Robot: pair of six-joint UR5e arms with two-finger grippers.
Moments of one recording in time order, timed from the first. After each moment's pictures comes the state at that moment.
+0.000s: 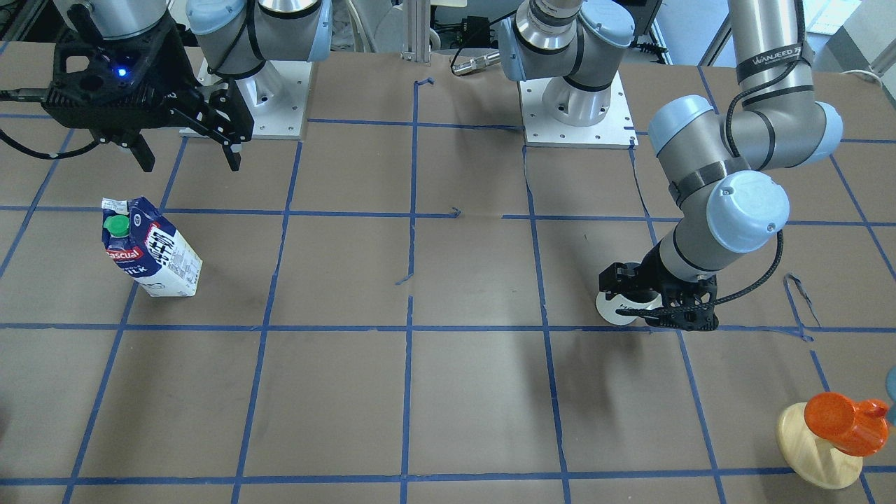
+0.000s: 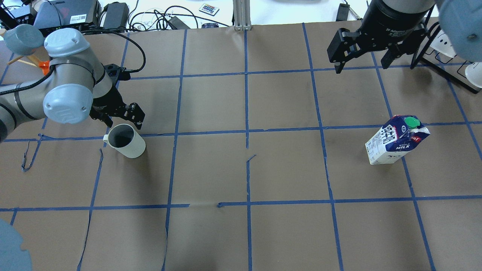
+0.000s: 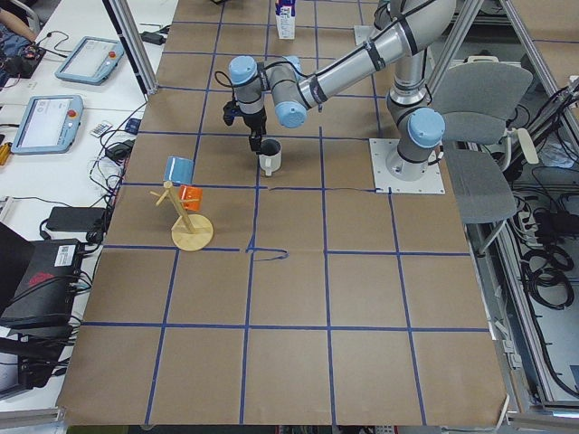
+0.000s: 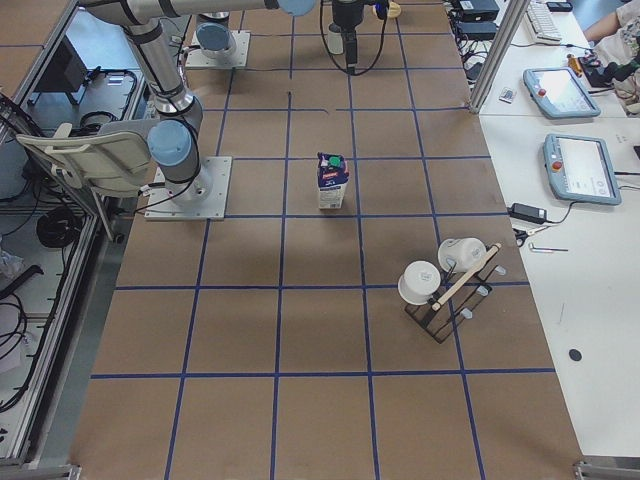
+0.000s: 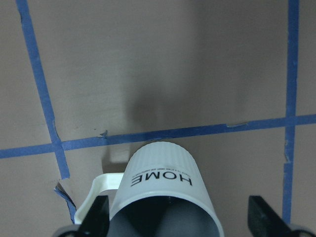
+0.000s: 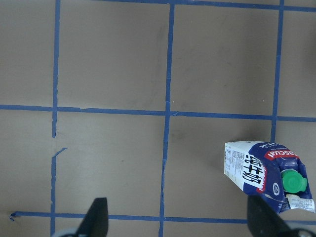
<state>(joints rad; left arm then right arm) -1.37 -1.85 -1.82 -1.14 1.62 0.30 1.58 -1.59 1.51 -1.59 -1.58 -0.04</state>
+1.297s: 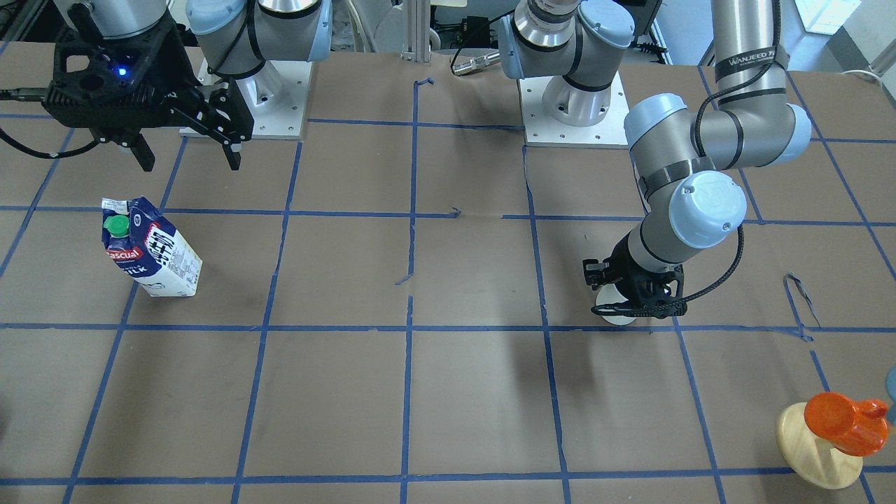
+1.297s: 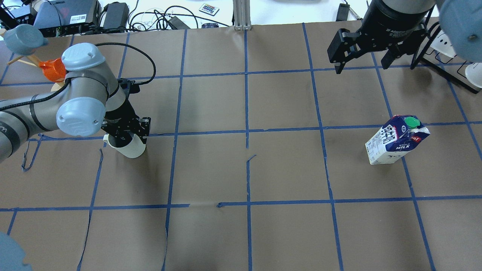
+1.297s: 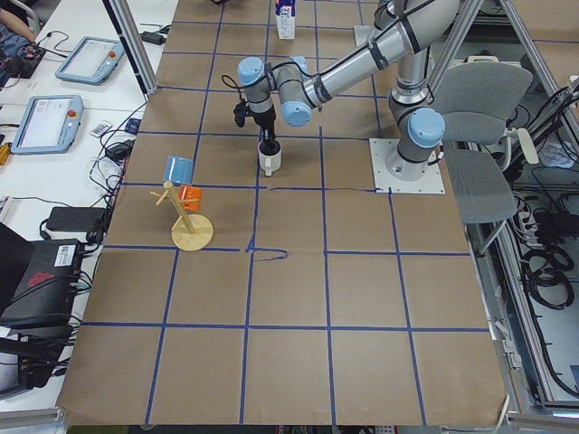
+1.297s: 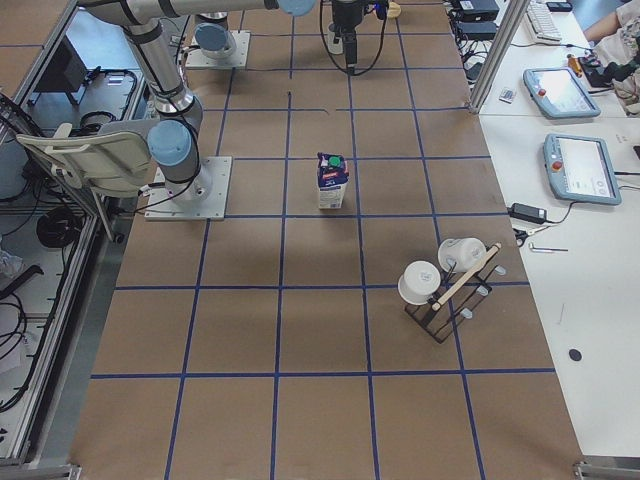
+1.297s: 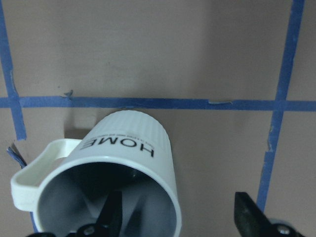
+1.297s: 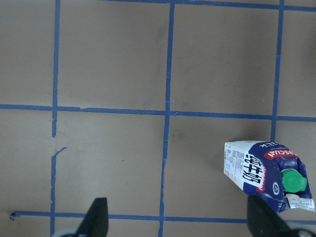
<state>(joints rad) -1.41 -1.84 -1.91 -1.14 1.61 0.13 1.58 -1.59 1.51 -1.59 -1.58 -0.04</state>
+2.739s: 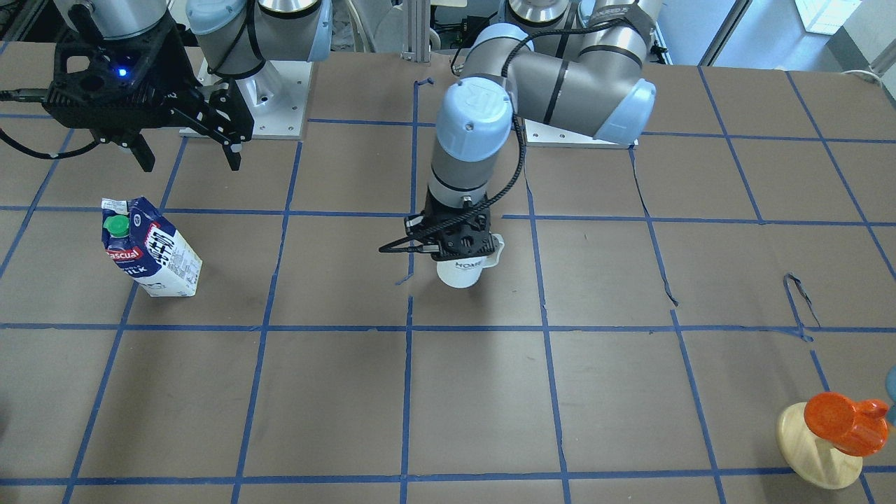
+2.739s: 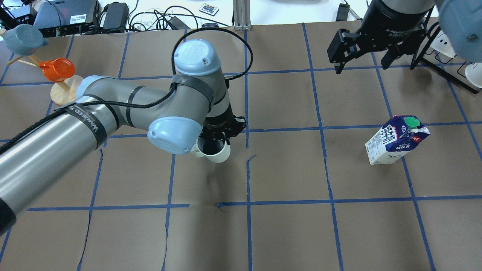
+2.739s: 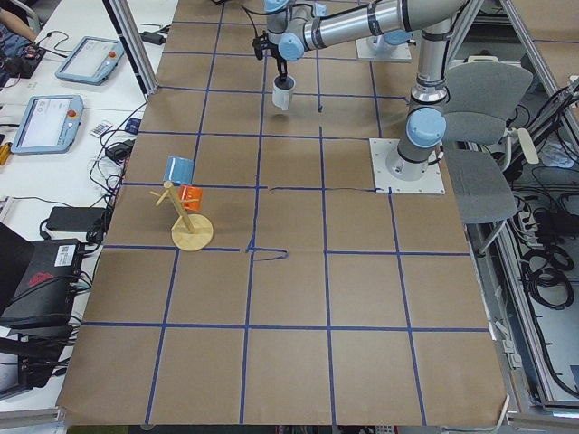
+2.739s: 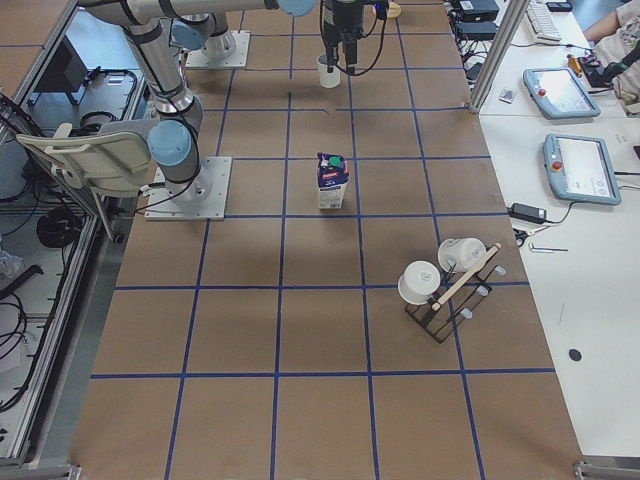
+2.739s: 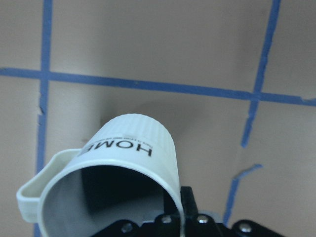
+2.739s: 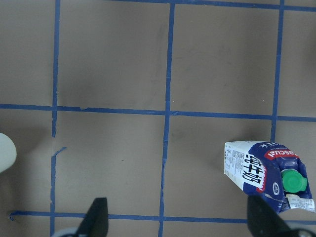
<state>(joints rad) -1.95 -1.83 -1.79 -1.14 1.49 -0.59 1.58 -1.59 1.51 -1.59 -1.58 -0.04</state>
